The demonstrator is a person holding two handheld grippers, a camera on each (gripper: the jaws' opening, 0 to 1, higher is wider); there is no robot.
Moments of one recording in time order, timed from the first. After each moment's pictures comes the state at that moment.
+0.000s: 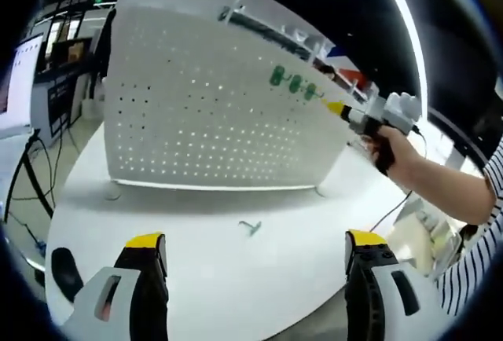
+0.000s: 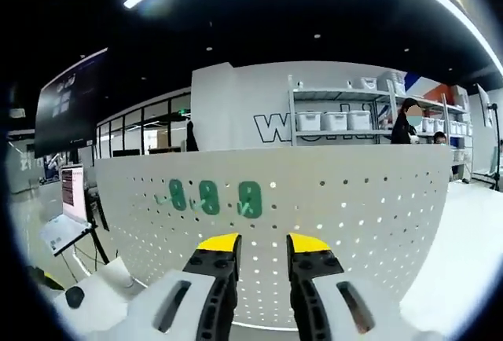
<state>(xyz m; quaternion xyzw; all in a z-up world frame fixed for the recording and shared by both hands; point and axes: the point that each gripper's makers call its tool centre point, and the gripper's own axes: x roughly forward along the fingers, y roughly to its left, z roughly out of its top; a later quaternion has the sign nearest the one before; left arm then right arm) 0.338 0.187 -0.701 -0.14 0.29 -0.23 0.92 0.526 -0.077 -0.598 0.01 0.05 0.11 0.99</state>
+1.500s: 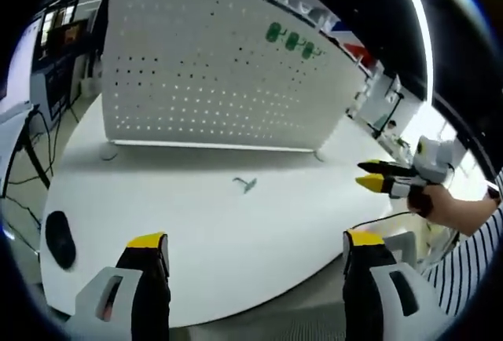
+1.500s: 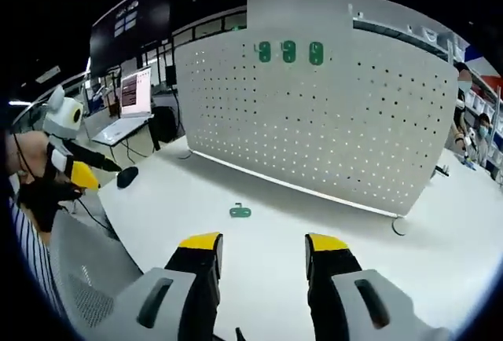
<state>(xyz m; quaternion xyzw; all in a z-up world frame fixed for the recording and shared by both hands) 0.296 0.170 -0.740 -0.12 0.36 -0.23 0.90 0.341 -0.068 -0.732 -0.06 0.27 0.25 0.93</state>
